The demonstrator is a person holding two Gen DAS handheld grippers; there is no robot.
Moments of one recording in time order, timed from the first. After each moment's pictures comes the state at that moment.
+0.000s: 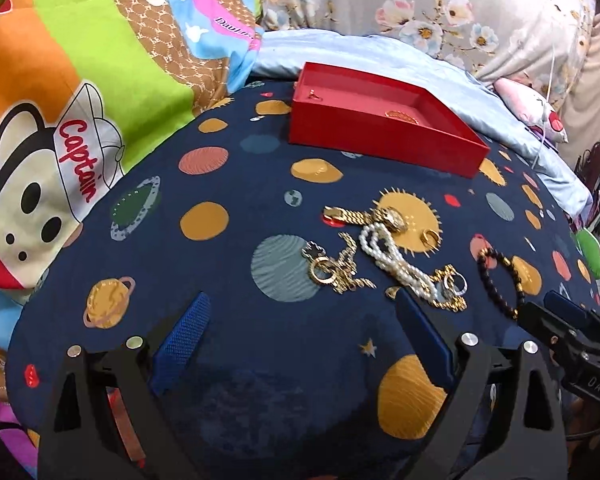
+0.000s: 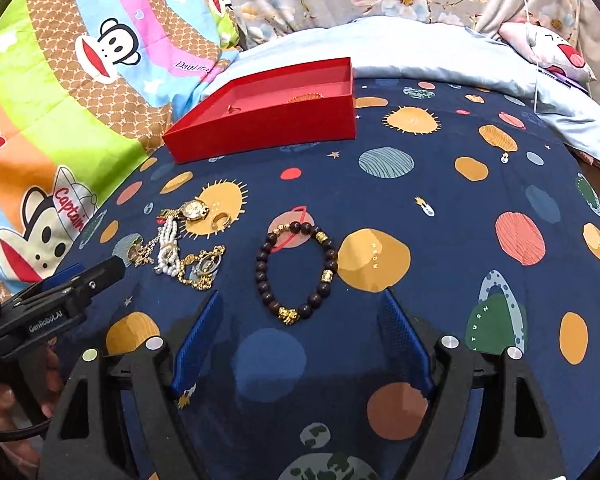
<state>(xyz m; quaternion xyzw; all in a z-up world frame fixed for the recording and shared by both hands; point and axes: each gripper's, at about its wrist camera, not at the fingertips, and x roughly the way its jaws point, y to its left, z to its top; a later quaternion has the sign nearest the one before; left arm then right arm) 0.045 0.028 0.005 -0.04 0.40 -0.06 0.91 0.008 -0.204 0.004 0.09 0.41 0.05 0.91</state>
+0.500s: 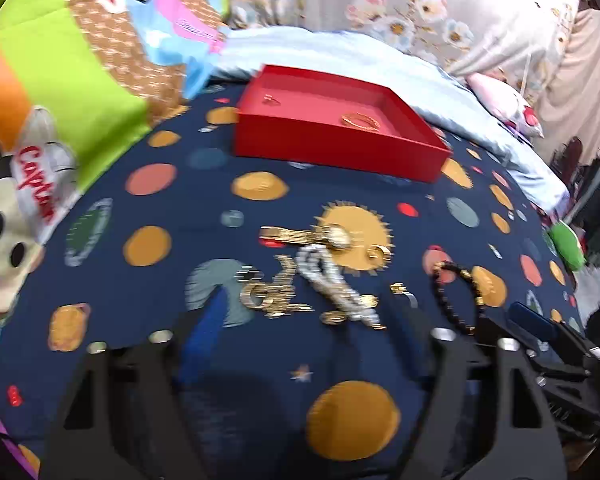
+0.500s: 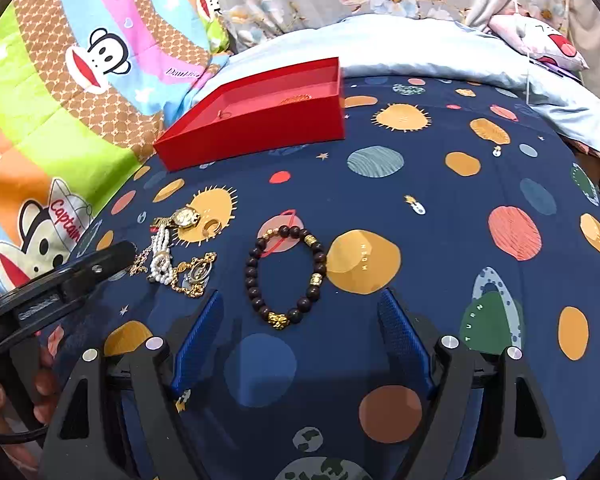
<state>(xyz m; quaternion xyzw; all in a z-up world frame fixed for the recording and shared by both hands) 0.059 -0.007 0.018 -0.05 0.41 -0.13 0.90 0.008 -0.211 0.004 0.11 0.40 0.03 0.91</state>
